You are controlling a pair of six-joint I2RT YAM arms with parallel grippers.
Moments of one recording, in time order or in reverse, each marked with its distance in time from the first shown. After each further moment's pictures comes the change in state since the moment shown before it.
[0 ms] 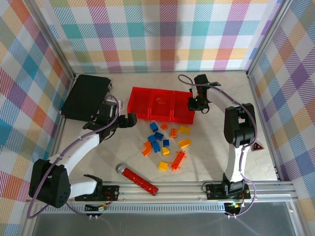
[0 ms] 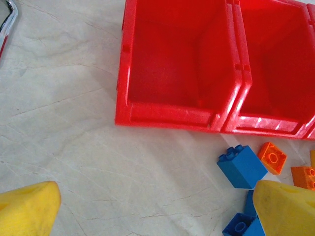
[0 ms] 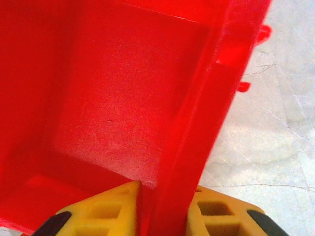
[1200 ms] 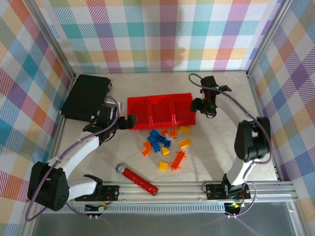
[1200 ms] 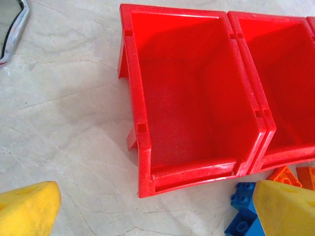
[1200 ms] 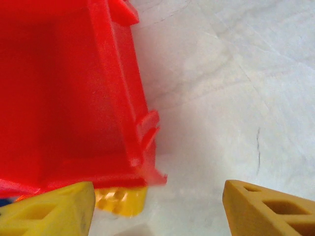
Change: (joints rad) left arm -0.017 -0.035 -0.040 0.016 -0.042 -0.029; right arm 0.006 -0.324 -0.206 -0.053 0.070 0.315
